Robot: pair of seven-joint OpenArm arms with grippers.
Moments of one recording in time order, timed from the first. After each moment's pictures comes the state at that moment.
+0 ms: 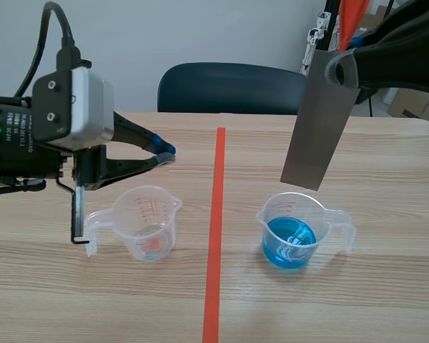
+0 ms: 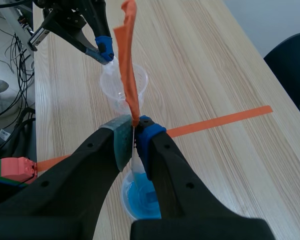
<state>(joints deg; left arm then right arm) -5.1 -42.9 24.9 101.8 12.6 -41.4 -20.6 34.5 77.1 -47.4 107.1 65.3 45.3 -8.3</state>
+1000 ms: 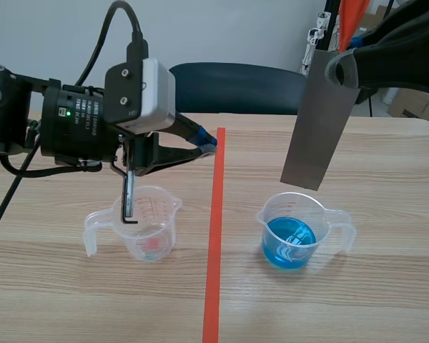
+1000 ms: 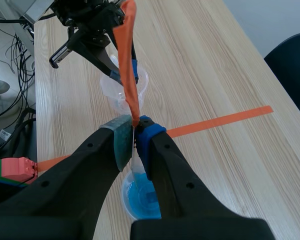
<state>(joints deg) -17.1 -34.7 34.2 93.9 13.7 -44.1 -19.1 34.5 77.2 -47.4 107.1 65.3 45.3 -8.3</state>
